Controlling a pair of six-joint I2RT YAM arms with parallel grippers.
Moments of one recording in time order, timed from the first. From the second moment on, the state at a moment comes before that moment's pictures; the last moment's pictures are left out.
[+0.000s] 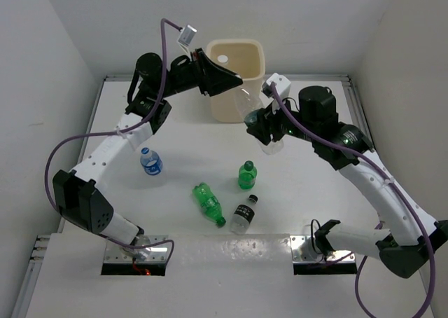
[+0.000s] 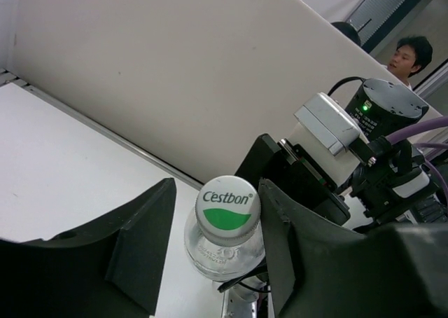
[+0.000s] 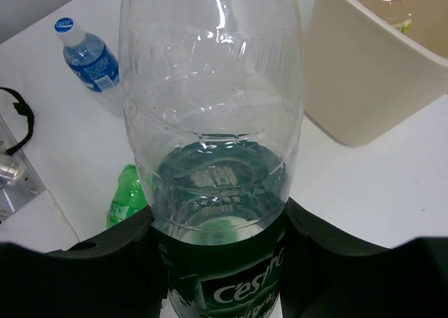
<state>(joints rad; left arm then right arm) -0.43 1.49 1.46 0.37 0.83 -0.82 0.59 1.15 1.32 -0.56 -0.24 -0.09</state>
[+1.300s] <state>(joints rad) -0.26 2.04 2.07 0.15 0.40 -0.34 0.11 1.14 1.37 -0.66 -0.29 0.04</state>
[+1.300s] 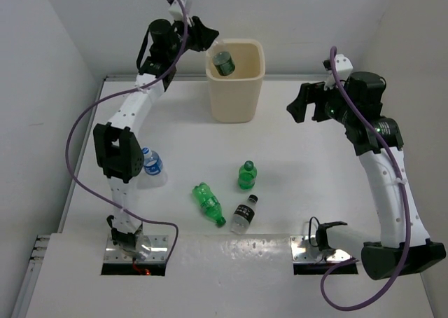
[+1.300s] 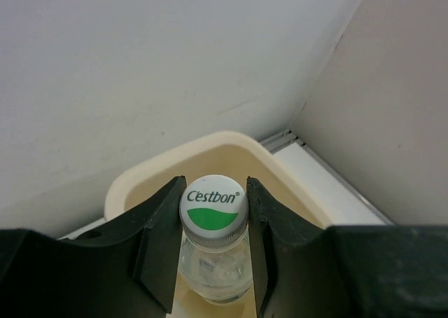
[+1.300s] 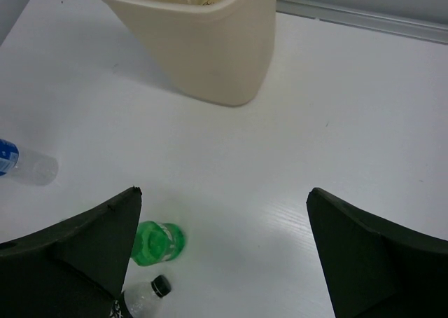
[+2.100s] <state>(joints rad) -0.41 2.05 1.88 0.07 0.34 -0.06 0.11 1.14 1.32 -0.69 -0.33 0.03</state>
